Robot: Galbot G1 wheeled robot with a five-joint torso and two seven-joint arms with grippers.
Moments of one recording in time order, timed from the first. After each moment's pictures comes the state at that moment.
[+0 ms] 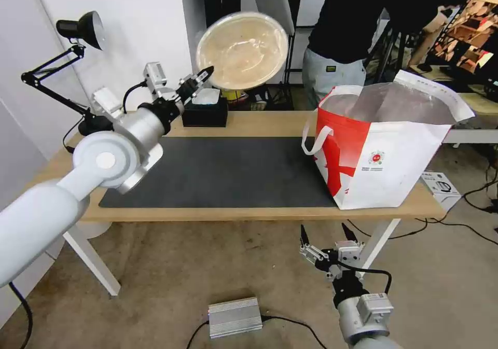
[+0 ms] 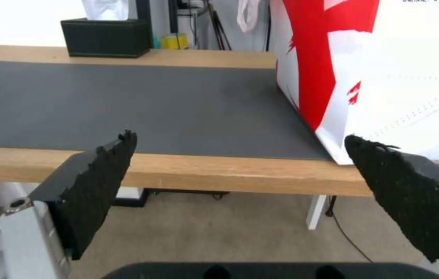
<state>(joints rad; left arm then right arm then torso) 0.23 -0.71 0.21 -1.91 -1.84 0.00 -0.19 -1.45 0.76 -0.09 2.30 0.39 0.02 0.83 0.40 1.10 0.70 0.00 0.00</state>
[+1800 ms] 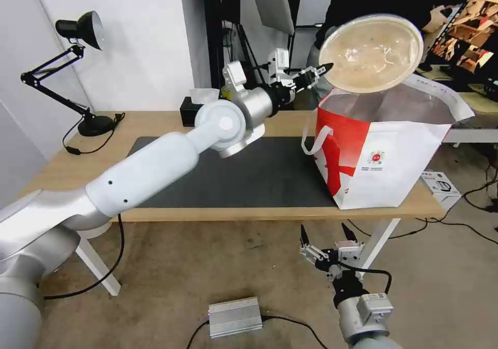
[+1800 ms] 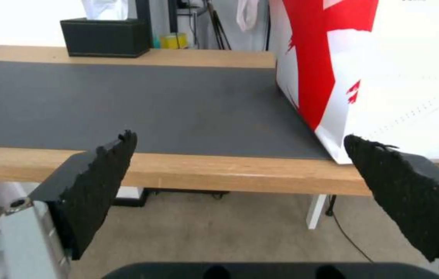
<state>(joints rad) -0.12 -1.14 0.61 -1.54 -1.76 0.05 -0.07 -1.45 0.76 -0.09 2.30 0.39 0.02 0.83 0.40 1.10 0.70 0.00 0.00</state>
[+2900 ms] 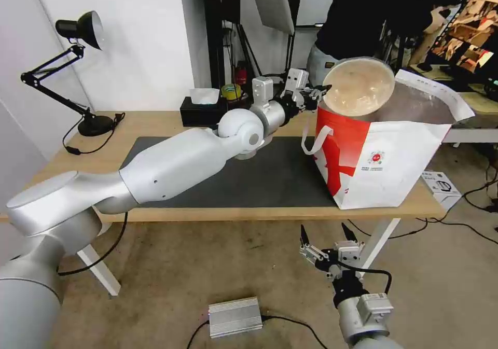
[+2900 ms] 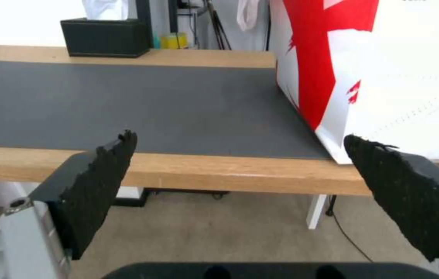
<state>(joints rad) -0.21 -1.21 0.78 -1.37 -1.33 0.01 -0.01 -1.45 0.76 -0.09 2.30 0.39 0.02 0.83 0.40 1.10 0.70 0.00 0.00</state>
